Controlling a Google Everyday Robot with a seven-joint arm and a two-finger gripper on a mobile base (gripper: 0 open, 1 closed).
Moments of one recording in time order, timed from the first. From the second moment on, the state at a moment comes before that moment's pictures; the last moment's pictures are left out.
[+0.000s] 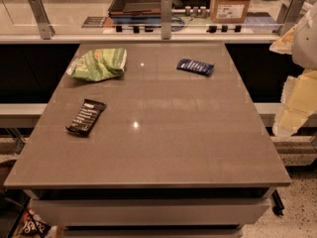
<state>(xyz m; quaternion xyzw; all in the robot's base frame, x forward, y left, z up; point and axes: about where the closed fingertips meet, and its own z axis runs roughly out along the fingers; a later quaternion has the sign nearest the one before) 0.438 -0.214 0.985 -0.60 0.78 -0.04 0.17</state>
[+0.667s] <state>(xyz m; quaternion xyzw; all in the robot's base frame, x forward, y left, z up) 0.457 -0.218 0.994 -0.60 0.77 -0.04 0.18</state>
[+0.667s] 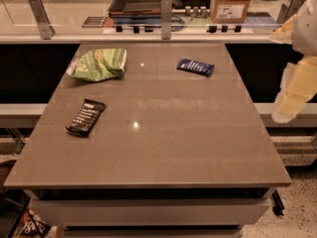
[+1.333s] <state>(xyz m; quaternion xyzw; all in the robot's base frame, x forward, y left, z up) 0.533 -0.236 1.010 -0.58 0.77 -0.01 0.26</state>
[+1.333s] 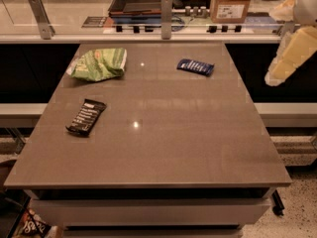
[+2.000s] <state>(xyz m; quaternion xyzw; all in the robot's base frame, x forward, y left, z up) 0.592 -0.246 1.001 -0.54 0.79 0.00 0.31</state>
